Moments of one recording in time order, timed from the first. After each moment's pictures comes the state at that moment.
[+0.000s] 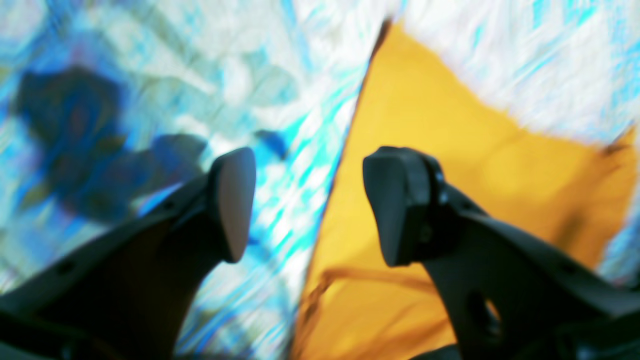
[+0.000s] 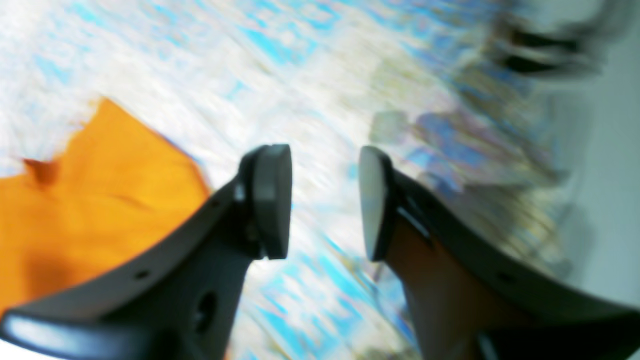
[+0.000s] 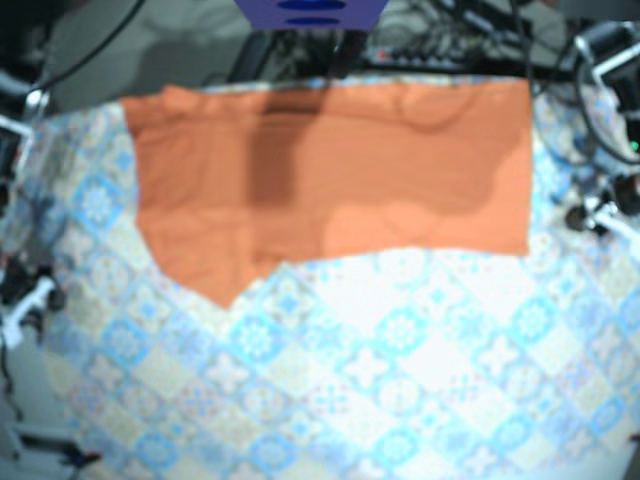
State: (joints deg) left arm -6.4 -34.4 -32.8 58.1 -49.9 -24.4 69.7; right arm 26.2 35.5 11.8 49.2 34.8 36.7 -49.9
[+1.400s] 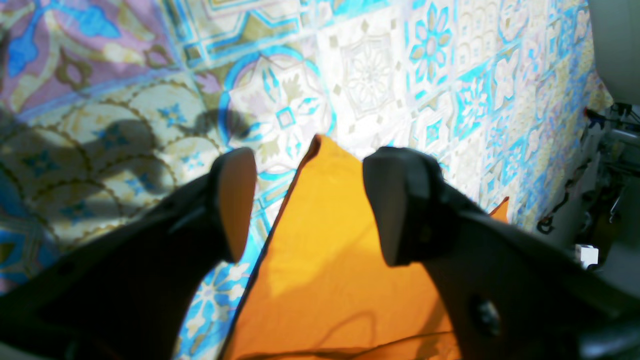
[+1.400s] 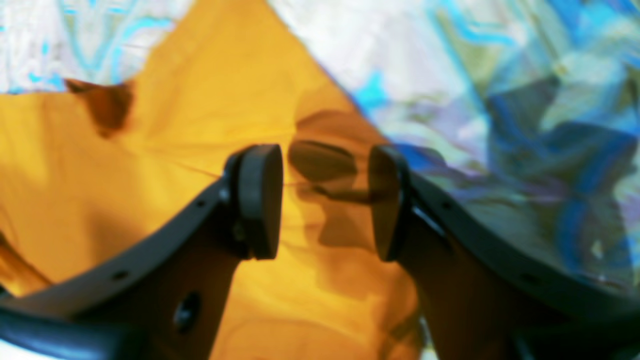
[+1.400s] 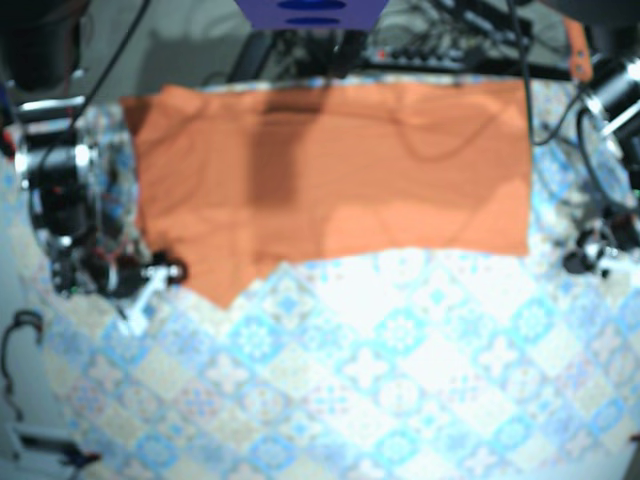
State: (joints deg) left arm -21.3 -35.0 -32.8 37.2 -49.9 -24.0 65.9; right arm 39.8 22.1 -14.4 15.3 34.8 40.6 -37.6
